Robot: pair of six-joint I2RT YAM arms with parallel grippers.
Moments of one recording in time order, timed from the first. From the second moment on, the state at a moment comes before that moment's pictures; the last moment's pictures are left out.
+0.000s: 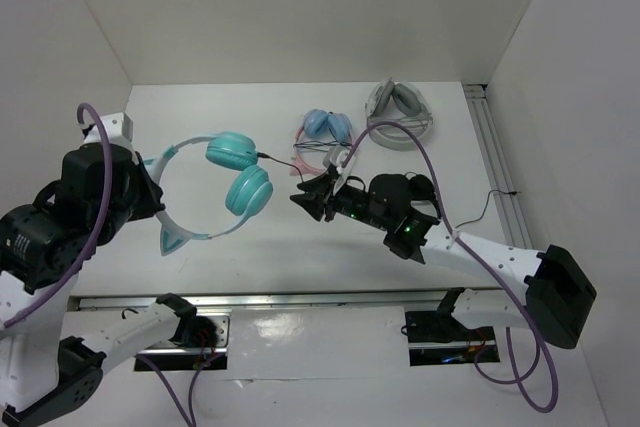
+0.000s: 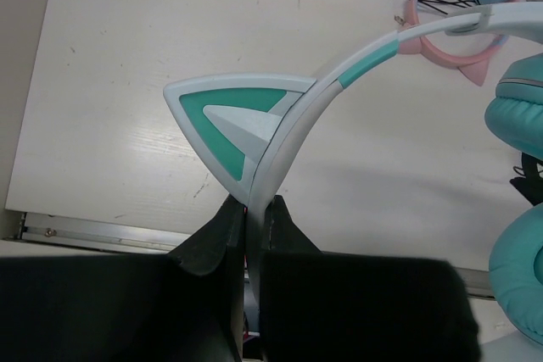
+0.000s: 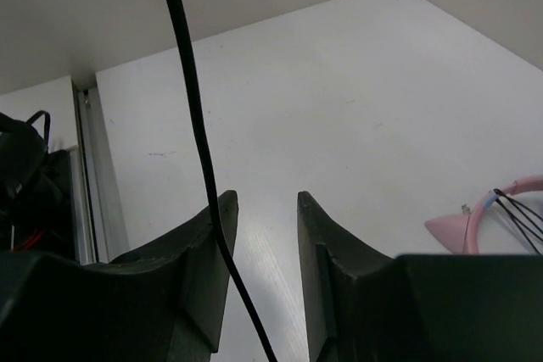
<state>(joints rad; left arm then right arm) -0.45 0.95 1.75 -1.48 -0.44 -0.50 0.88 1.19 0.71 0.51 -0.23 0.05</state>
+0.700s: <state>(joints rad) -0.45 0.94 1.84 -1.49 -0.52 -0.57 0.74 1.43 0.65 0.65 -0.33 0.12</state>
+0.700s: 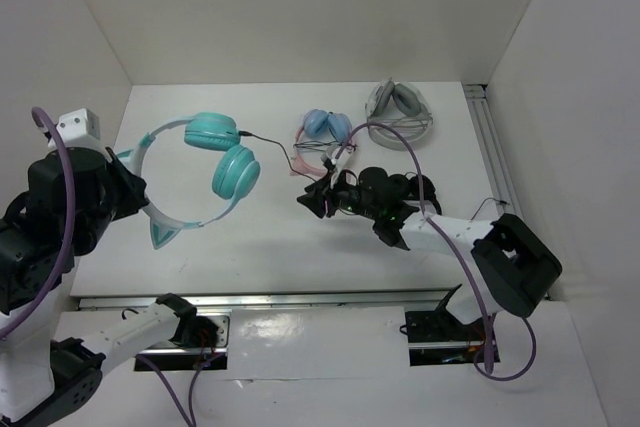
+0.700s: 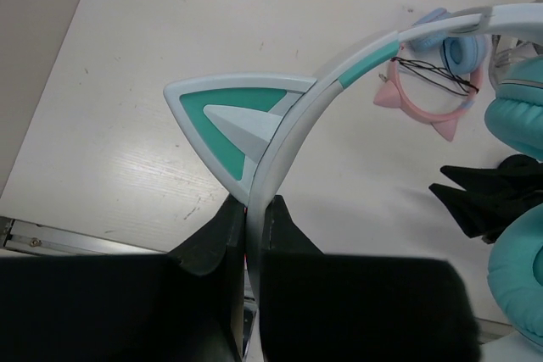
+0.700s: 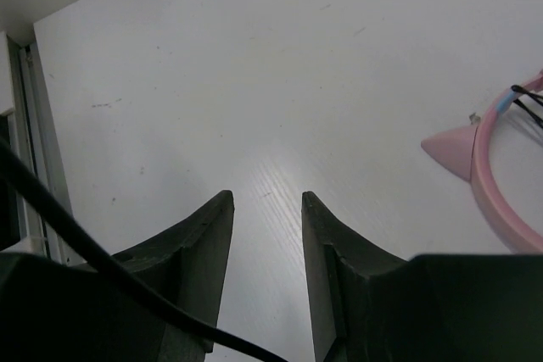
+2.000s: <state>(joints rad) -0.45 0.98 1.81 -1.51 -0.73 -0.73 1.01 1.26 0.81 0.24 0.41 0.20</state>
